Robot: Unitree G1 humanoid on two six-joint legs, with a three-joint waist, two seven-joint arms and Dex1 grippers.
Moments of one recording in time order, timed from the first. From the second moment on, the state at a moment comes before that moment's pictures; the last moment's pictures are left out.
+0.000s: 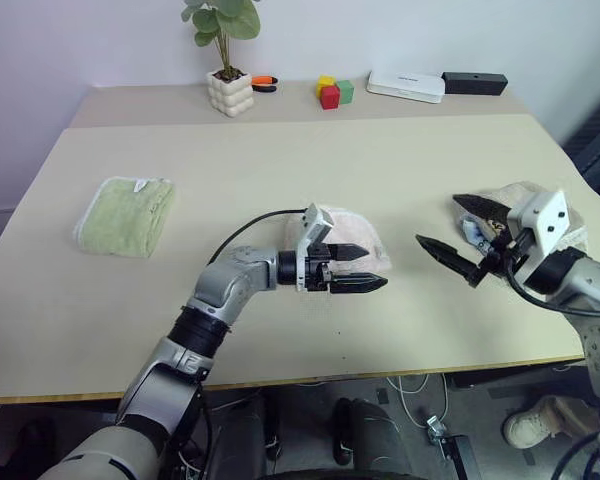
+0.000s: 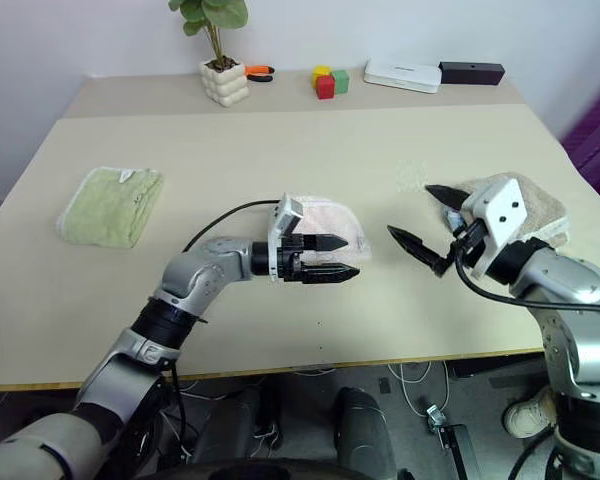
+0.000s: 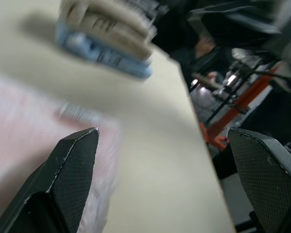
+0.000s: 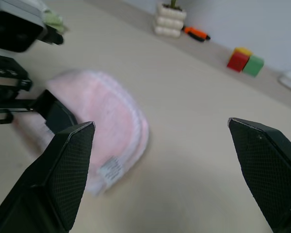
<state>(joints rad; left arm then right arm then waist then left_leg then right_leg) -0.64 0.21 -0.27 0.19 -0.56 0.54 -1.03 -0.17 -0.72 -0.32 -0.34 0.49 0.40 0.76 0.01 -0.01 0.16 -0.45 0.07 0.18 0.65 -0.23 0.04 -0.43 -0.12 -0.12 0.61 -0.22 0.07</state>
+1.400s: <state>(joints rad) -0.64 0.00 0.02 0.47 -0.34 0.31 -0.48 -0.32 -0.12 0.00 0.06 0.14 0.32 0.14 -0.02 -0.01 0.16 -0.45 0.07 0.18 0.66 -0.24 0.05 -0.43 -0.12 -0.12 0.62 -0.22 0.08</state>
